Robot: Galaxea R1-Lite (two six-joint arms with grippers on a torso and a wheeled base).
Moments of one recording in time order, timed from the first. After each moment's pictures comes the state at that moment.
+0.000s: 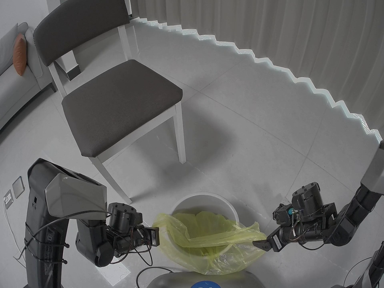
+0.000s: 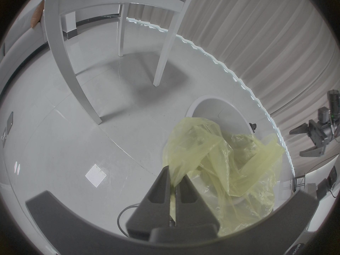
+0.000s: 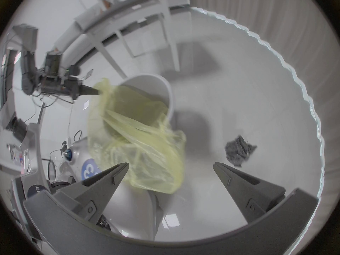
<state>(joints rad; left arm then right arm) -0.44 2.42 -0.45 -1.27 -0.08 -0.30 0.47 1.97 -0.42 -0.64 0.03 -0.06</state>
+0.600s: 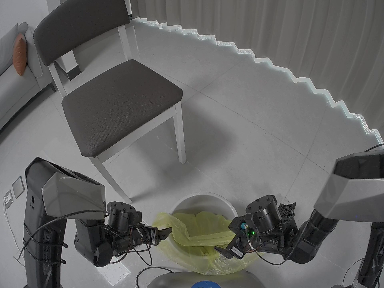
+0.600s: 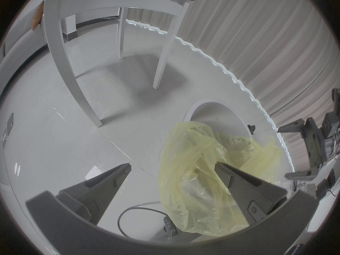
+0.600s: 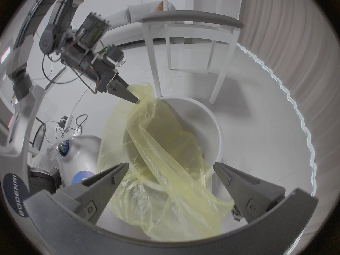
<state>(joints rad) -0.44 2.40 -0.44 -1.28 -0.07 -0.29 0.73 2.19 -0.60 -0.83 -0.06 -0.27</state>
